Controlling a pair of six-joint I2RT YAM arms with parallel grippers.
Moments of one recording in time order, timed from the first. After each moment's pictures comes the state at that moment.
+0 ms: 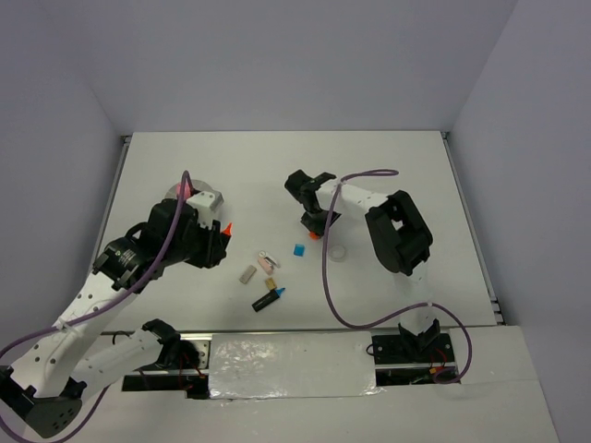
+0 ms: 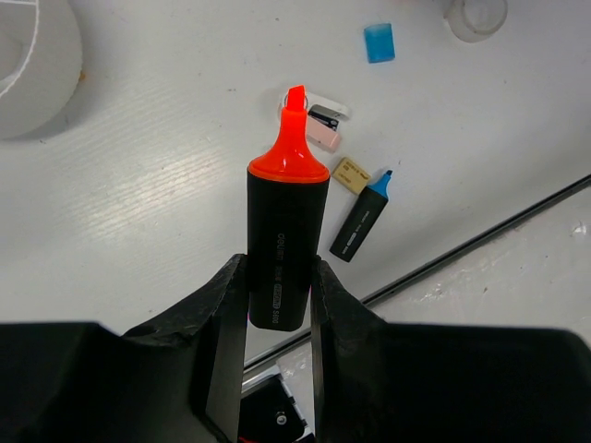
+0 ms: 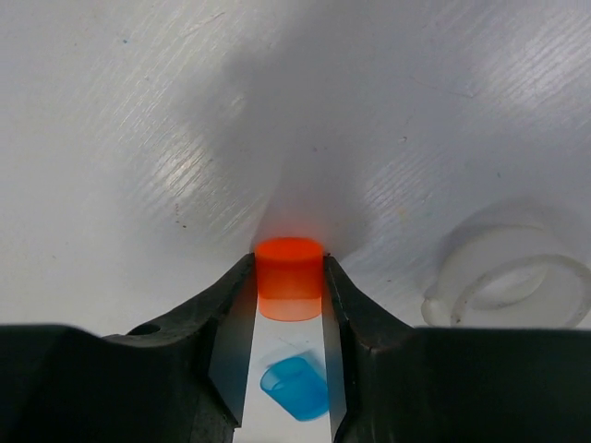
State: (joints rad) left arm -0.55 0.86 1.02 -0.91 0.04 -0.24; right arm 0.64 2.09 1.54 -0.91 0.35 1.45
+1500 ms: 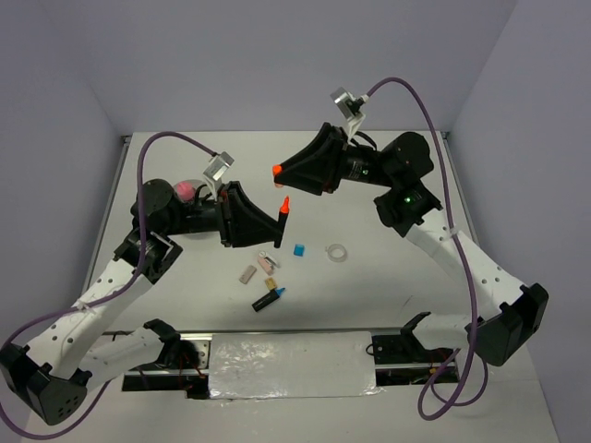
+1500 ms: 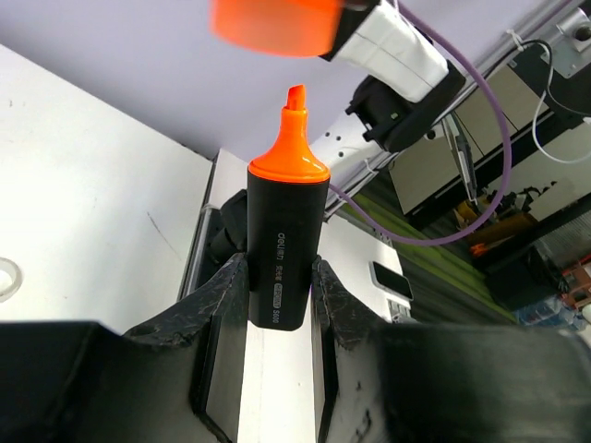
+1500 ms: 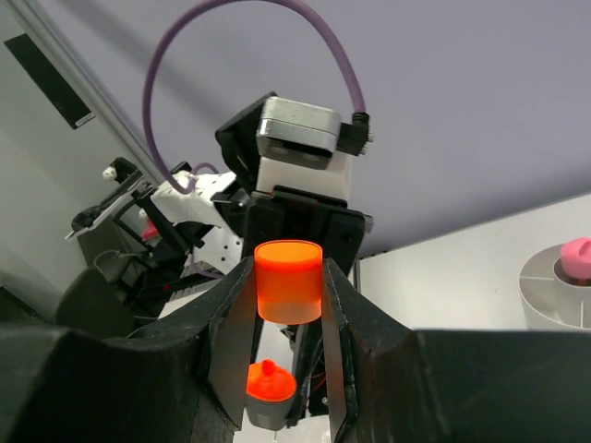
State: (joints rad) left arm -0.55 0.95 0.97 0.17 0.94 -0.79; right arm 0.60 1.27 1.31 0.41 -0.89 0.80
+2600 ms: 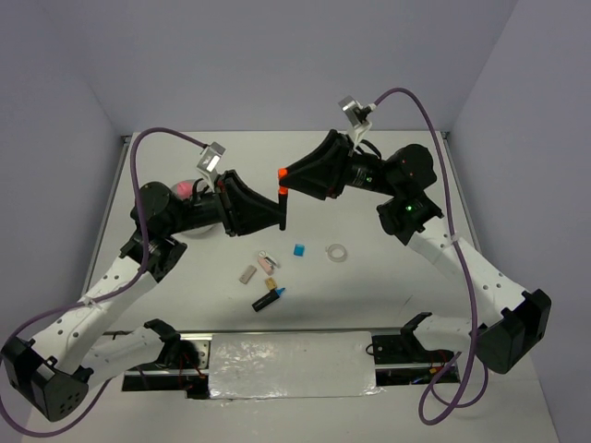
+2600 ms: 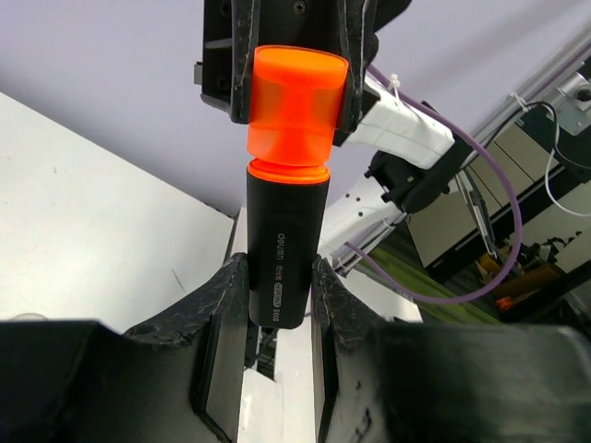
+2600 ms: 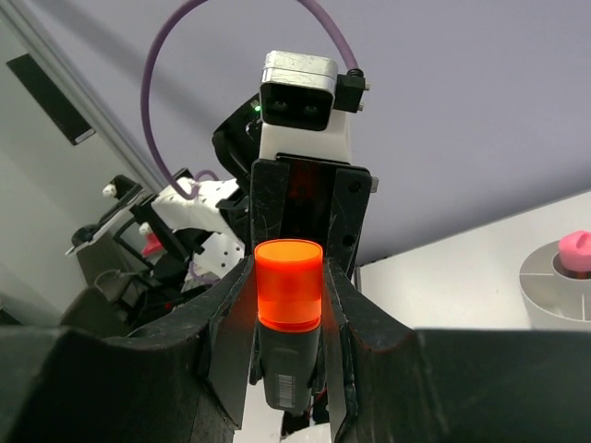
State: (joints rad) left arm -0.55 0.97 0.94 0.35 0.81 -0.84; right arm 0.58 1.21 1.20 0.50 -0.87 0.85
